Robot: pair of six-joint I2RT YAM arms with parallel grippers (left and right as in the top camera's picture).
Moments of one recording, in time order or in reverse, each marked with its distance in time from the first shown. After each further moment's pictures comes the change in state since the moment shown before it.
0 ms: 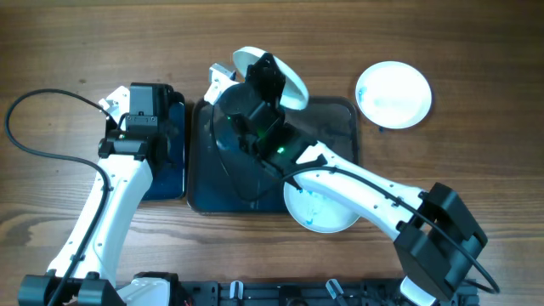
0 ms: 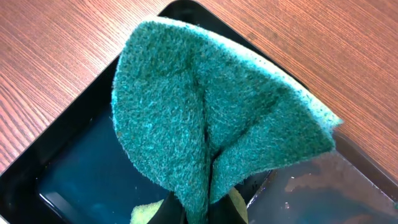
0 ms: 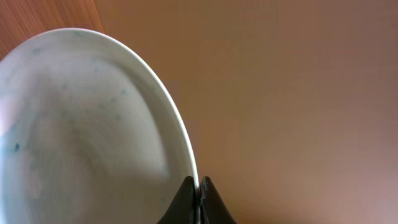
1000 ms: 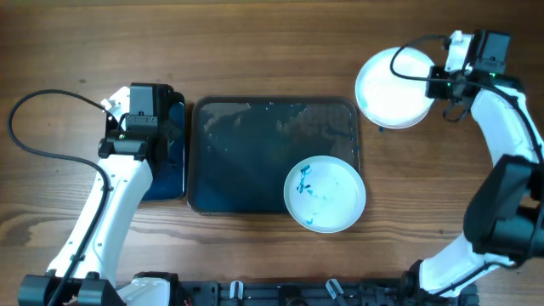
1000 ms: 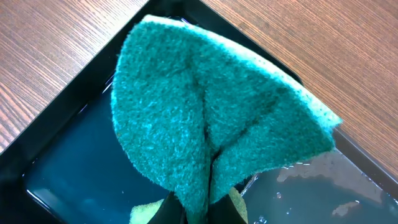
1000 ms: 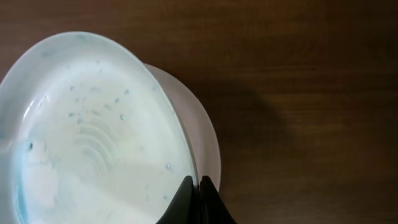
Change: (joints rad) left arm 0.000 0.000 0.000 -0.003 0.042 0.000; right arm -1.125 0.052 -0.002 -0.617 -1.079 1.085
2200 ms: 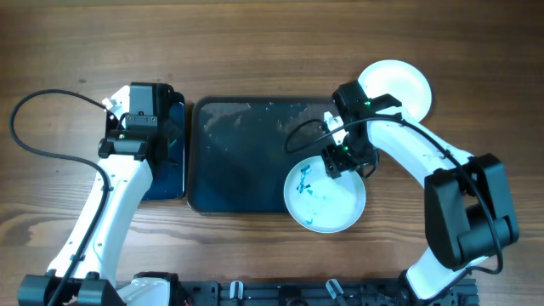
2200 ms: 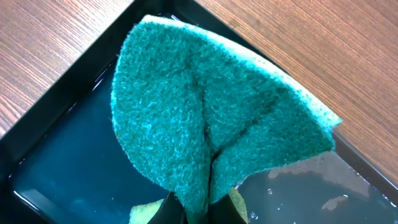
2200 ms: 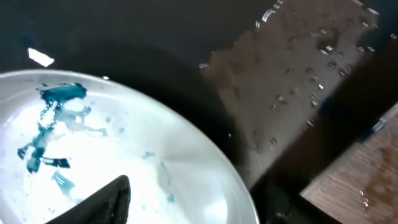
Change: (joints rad) left arm 0.000 0.000 0.000 0.013 0.030 0.000; right arm 0.589 -0.040 -0.177 -0.476 -0.035 0.067
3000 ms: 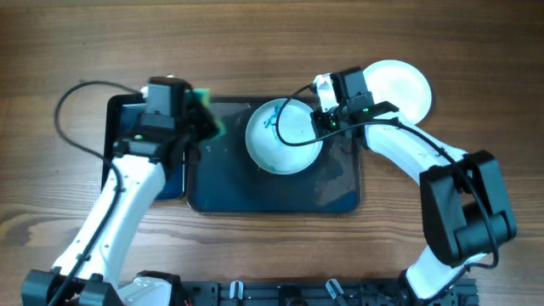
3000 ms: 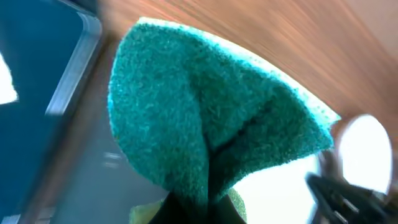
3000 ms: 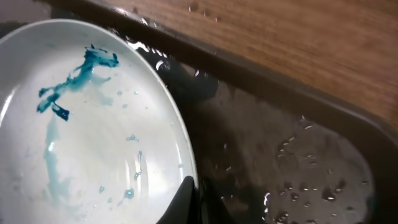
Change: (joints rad) left arm -0.135 0.008 -0.001 0.154 0.435 0.009; right arm 0.001 0.033 -0.058 0.650 -0.047 0.028
